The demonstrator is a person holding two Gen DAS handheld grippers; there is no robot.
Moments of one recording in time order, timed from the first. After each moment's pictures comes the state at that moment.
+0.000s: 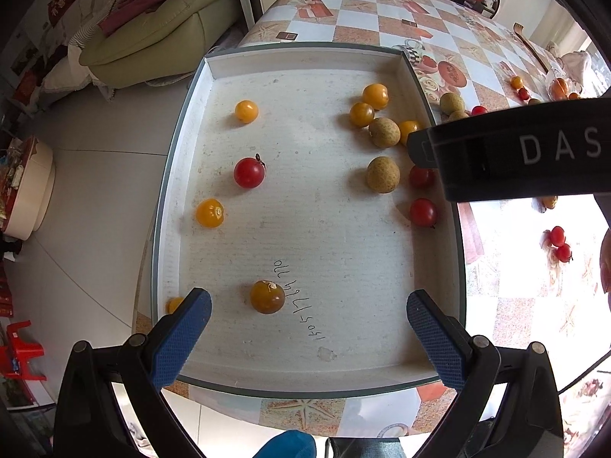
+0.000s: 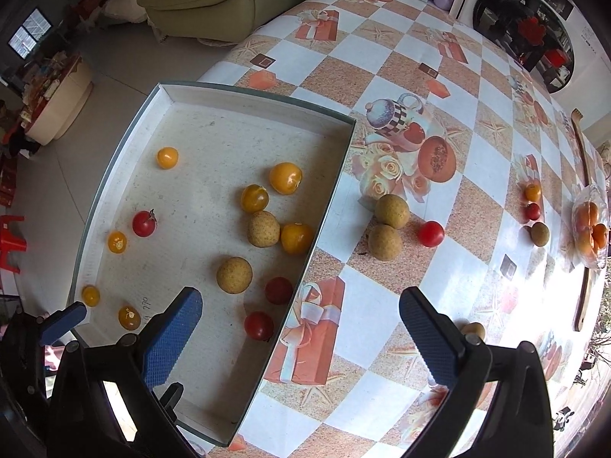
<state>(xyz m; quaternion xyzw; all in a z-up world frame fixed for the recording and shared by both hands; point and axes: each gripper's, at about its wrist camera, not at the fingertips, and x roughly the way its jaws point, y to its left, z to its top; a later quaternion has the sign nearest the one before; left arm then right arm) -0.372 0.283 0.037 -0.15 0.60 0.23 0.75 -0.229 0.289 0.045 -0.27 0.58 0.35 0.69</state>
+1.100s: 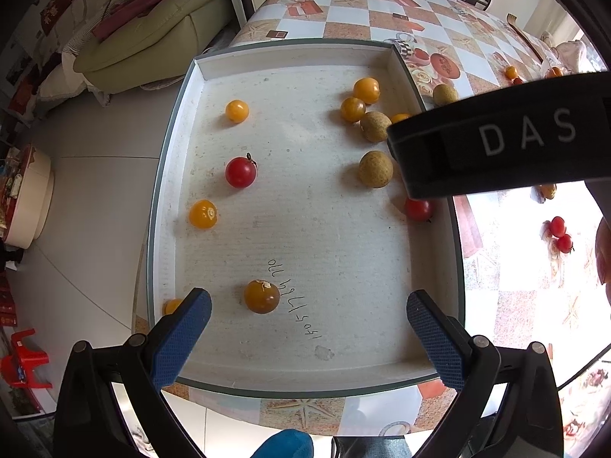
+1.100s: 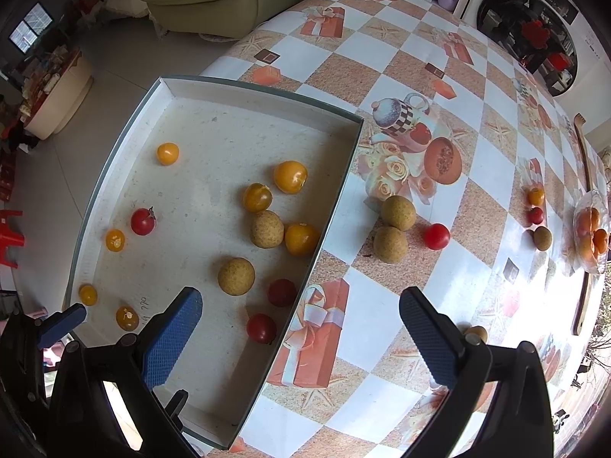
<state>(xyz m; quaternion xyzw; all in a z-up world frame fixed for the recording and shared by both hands) -0.366 0.278 0.034 -0.14 0.61 0.22 0.75 -0.232 0.293 0.041 -0.27 0.58 0.35 0.68</state>
